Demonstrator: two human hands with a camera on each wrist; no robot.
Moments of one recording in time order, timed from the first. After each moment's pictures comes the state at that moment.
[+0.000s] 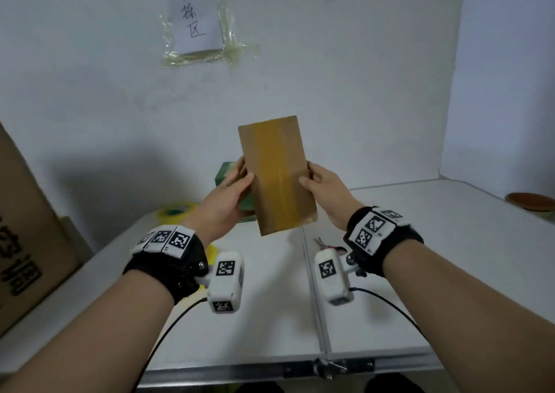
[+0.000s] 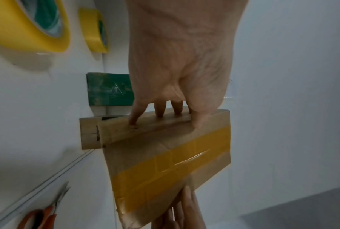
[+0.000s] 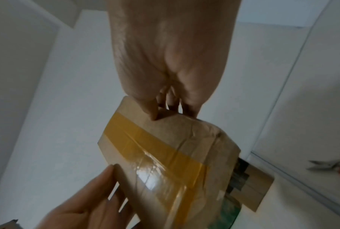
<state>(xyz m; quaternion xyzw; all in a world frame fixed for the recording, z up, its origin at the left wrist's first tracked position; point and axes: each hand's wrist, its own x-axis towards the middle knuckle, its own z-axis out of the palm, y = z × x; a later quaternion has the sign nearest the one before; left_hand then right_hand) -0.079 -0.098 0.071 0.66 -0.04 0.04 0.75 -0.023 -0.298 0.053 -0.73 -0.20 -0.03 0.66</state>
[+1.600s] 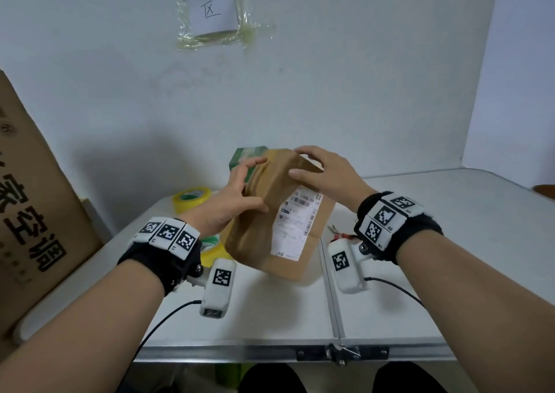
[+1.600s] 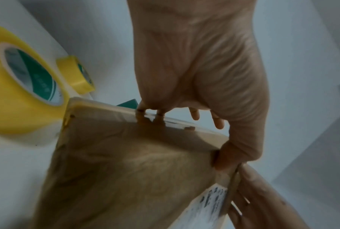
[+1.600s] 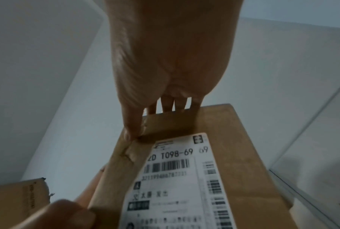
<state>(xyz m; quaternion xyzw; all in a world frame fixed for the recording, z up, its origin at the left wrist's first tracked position) -0.108 -0.076 0.062 0.83 -0.12 0.05 0.55 -0.038 -0.293 0.067 -0.83 -0.30 -0.13 0.45</state>
